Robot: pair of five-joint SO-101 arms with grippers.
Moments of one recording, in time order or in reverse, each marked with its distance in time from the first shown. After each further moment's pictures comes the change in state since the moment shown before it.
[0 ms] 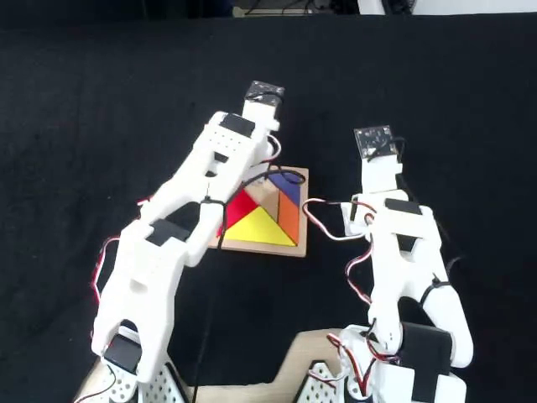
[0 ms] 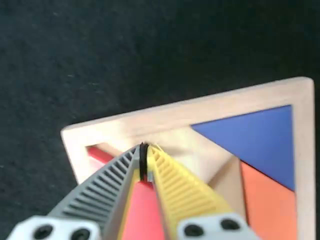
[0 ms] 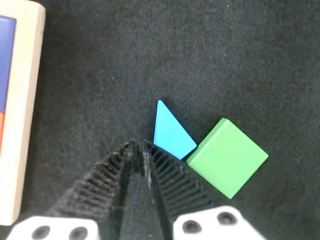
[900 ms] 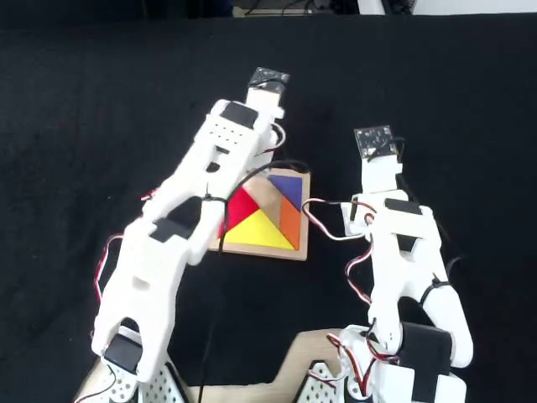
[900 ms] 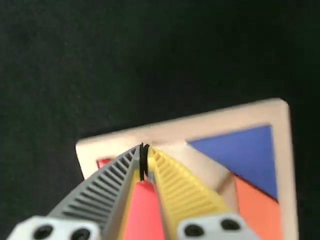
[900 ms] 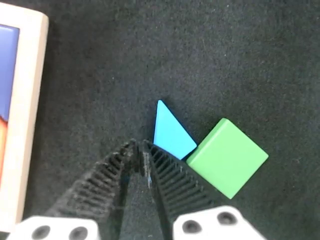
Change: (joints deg) left arm -0.4 2.5 -10.1 4.9 0.1; right arm 0.0 0.0 0.0 0.0 0.0
